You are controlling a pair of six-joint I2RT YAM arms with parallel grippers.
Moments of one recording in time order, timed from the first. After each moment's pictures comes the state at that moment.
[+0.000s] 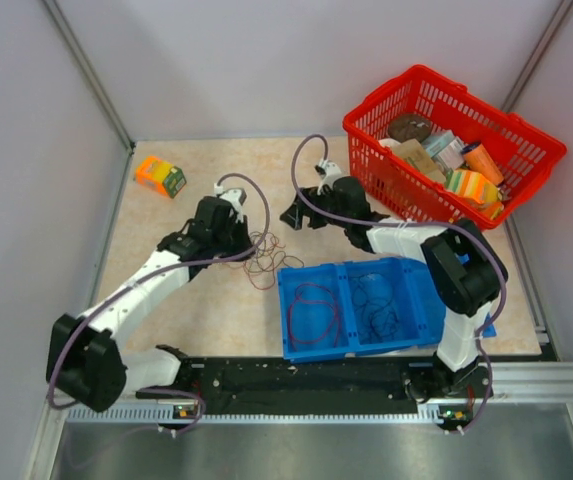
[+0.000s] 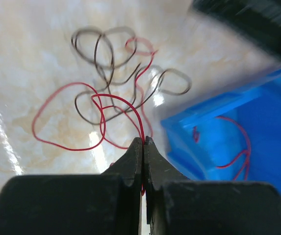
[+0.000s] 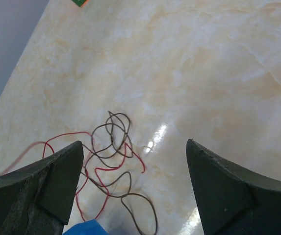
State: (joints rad) left arm -0.45 1.27 0.86 -0.41 0.11 -0.39; right arm 0.59 1.85 1.08 0.41 -0.26 0.47
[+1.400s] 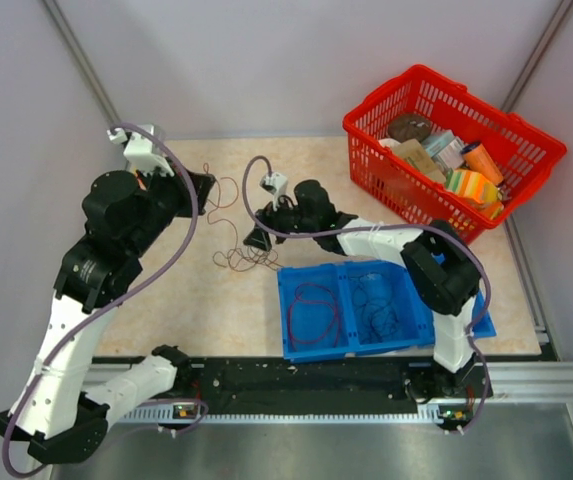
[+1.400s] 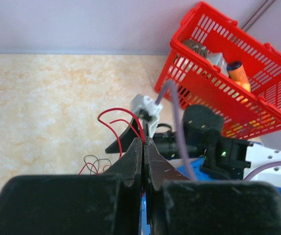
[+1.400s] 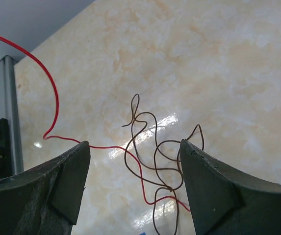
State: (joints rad) left arm -0.45 0.95 1.44 -0.63 -0.03 -0.37; right arm 0.76 1.92 1.23 0.38 -0.54 0.26
